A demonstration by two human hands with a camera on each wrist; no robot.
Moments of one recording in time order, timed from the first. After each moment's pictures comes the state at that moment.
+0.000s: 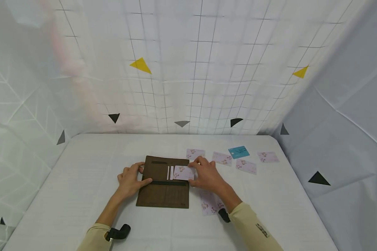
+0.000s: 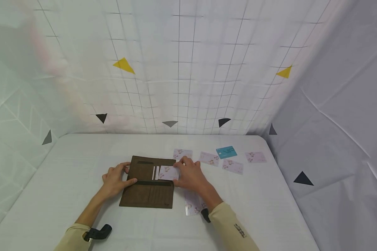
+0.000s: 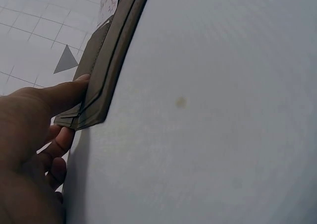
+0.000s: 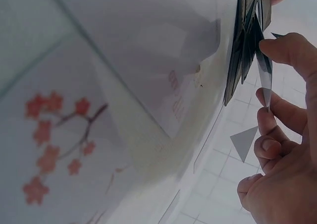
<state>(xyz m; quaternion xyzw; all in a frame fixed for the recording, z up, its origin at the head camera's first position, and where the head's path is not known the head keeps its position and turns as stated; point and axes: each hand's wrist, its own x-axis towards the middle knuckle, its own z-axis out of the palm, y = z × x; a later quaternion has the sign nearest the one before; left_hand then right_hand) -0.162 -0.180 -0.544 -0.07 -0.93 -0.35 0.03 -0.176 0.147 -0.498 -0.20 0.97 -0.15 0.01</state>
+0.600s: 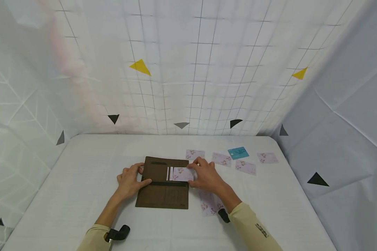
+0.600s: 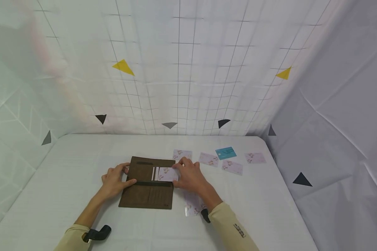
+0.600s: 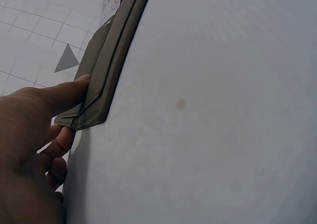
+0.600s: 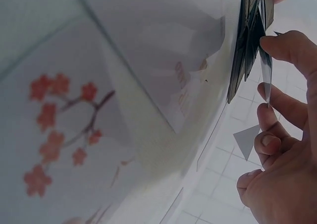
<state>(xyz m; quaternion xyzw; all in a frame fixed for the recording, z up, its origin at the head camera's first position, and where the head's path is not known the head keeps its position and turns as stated) -0.166 -0.182 -0.542 -0.07 -0.94 -0.34 0.03 -0.178 0.144 -0.496 -0.20 0.97 -0.15 0.02</state>
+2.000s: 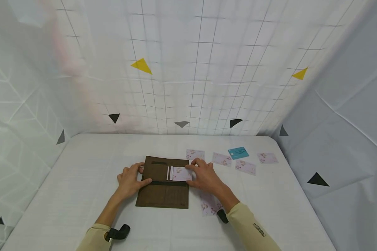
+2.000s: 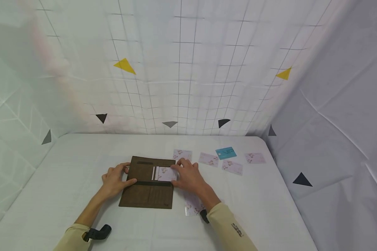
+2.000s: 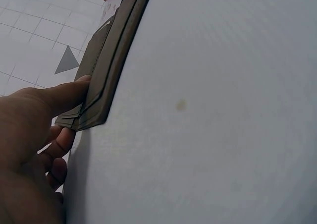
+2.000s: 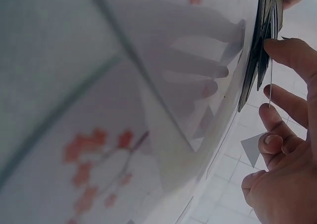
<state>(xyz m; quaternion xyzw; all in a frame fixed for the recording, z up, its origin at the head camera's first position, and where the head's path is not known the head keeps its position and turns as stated) -0.163 -0.179 -0.547 -0.07 -0.94 -0.34 0.03 -0.176 0.143 -0.509 -0.23 0.96 -0.14 -0.01</state>
